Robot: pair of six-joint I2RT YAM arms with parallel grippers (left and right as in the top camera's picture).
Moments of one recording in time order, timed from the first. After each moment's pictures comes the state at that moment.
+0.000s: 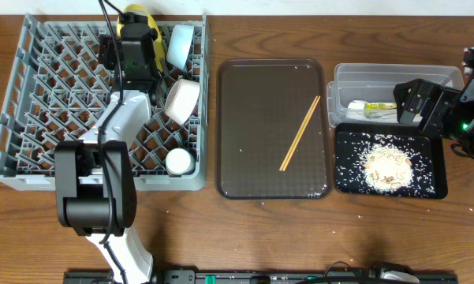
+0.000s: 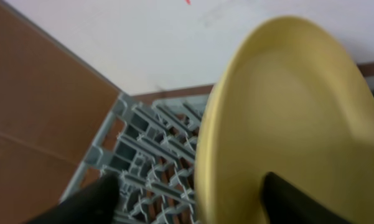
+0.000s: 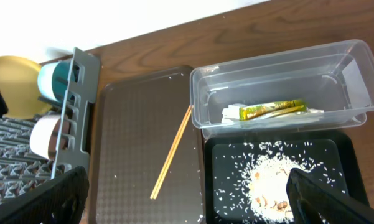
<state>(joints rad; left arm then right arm) -0.03 1.94 1.30 0.20 -0.61 0.35 -0.14 1.22 1.70 -1.23 -0.26 0.20</state>
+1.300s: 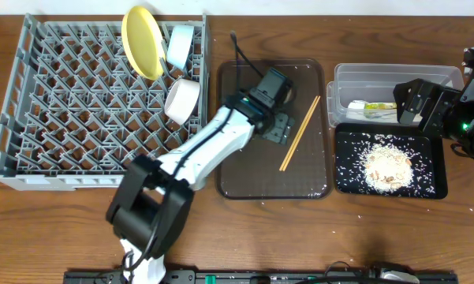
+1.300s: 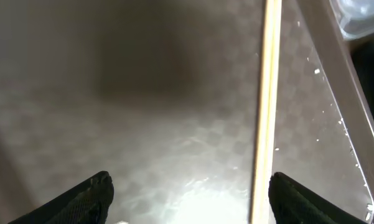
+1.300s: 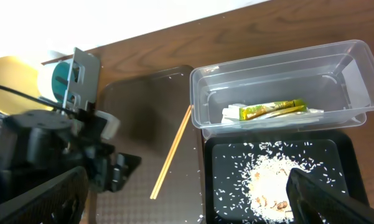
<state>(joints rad) -0.66 1.95 1.47 -0.66 0.04 -0.25 -0.14 1.22 1.70 -1.23 -0.26 0.20</state>
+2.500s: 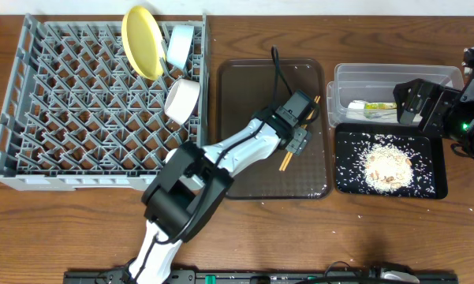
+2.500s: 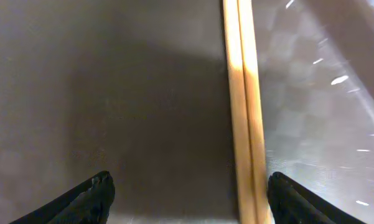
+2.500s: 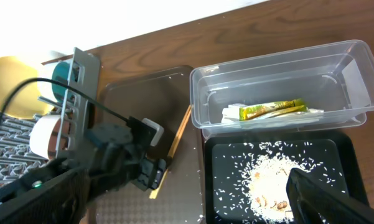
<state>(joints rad) -0.76 2.14 1.47 -0.44 -0.08 -0.17 -0.14 1.22 1.70 -1.23 -0.26 0.20</state>
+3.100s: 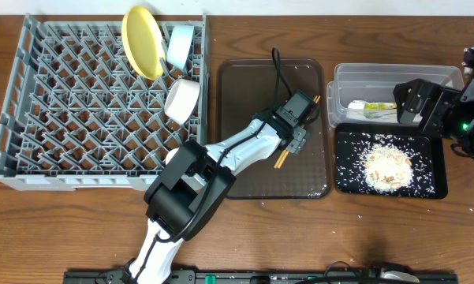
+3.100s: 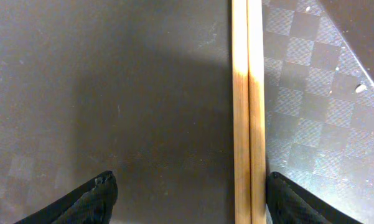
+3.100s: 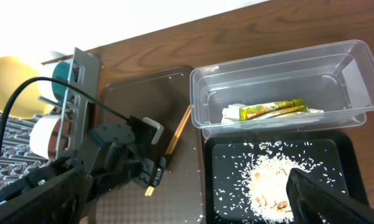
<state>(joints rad) -0.76 2.15 1.47 -0.42 -0.11 -0.16 -0.14 1.22 1.70 -1.23 -0.26 0.20</state>
